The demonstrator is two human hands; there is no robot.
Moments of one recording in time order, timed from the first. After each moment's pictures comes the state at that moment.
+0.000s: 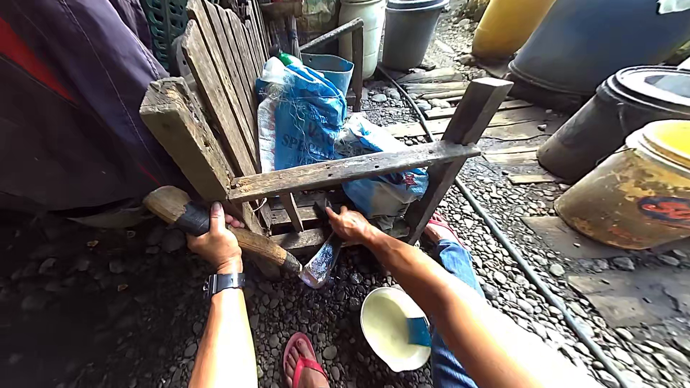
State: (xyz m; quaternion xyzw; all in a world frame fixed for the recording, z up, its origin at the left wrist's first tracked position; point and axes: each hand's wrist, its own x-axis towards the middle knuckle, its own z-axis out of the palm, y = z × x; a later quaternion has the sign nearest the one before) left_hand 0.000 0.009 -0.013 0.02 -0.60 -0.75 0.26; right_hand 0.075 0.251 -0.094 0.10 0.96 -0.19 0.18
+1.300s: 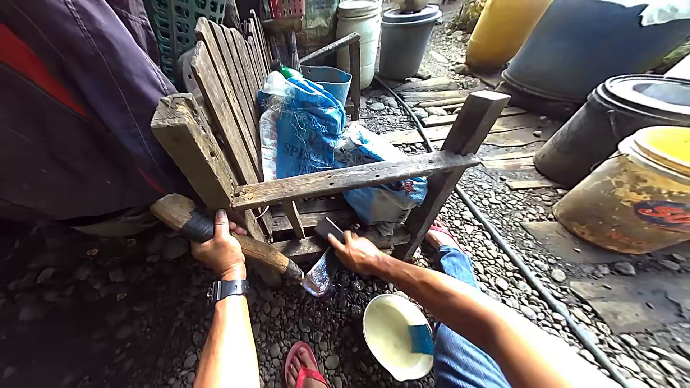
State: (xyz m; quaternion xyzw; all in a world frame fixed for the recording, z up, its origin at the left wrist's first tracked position) left_hand 0.002 0.011 -0.009 0.04 -0.60 -0.76 0.26; right_hand 0.118 0.236 -0.105 0.04 0.97 -0.19 0.17
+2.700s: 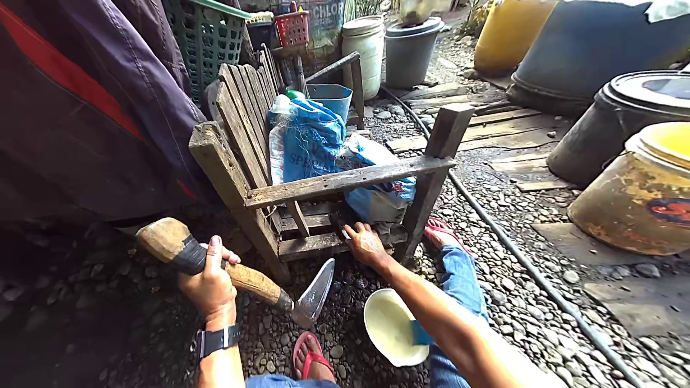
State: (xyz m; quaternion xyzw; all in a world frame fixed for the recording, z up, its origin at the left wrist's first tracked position) left_hand 0.090 -0.038 0.039 -0.06 -0.60 -0.76 0.26; right_hand 0.141 0.243 -0.101 0.16 0.95 -0.25 0.07
